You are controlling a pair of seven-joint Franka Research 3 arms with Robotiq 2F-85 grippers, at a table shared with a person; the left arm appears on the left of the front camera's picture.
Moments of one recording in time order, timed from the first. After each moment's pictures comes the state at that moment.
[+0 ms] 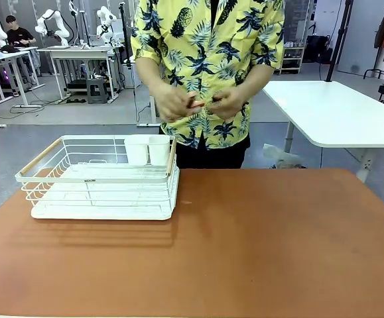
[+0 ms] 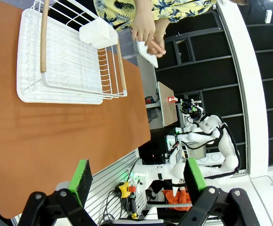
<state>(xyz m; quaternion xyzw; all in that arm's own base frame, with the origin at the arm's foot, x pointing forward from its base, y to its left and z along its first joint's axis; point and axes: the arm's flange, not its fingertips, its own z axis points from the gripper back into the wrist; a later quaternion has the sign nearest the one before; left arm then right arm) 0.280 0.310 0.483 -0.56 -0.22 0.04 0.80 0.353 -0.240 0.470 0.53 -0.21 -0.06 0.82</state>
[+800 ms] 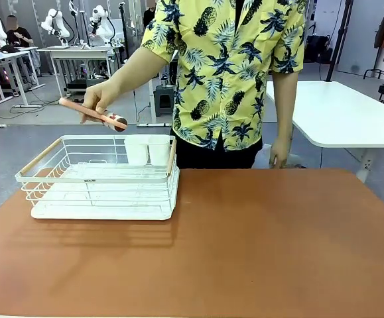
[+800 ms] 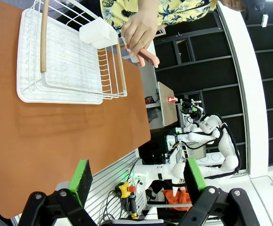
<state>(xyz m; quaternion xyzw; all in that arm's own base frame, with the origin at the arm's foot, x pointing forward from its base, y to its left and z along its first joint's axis) 0.280 0.310 0.483 -0.56 -0.22 0.04 0.80 0.353 -0.240 0.470 0.53 -0.21 -0.06 0.82</state>
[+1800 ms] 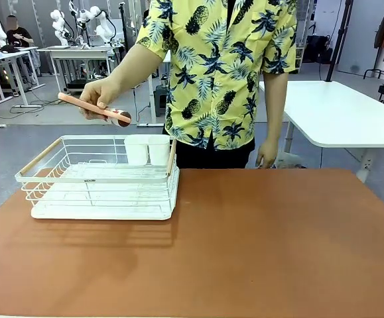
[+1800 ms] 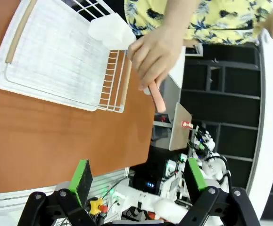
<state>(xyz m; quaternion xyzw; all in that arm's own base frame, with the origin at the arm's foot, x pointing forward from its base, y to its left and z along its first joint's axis) 0.342 0.150 0.550 -0.49 -0.16 0.18 0.84 0.353 -0.239 0.470 0.53 -0.21 -0.06 0.82</state>
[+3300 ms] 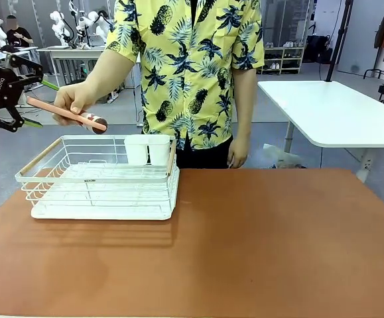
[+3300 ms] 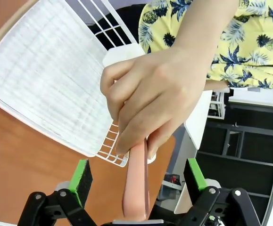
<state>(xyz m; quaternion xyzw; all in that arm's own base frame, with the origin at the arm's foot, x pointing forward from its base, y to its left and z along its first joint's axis) 0.378 0.005 0.509 -0.40 -0.25 0.32 0.82 0.353 -0.240 0.470 0.53 -0.21 -0.06 0.82</state>
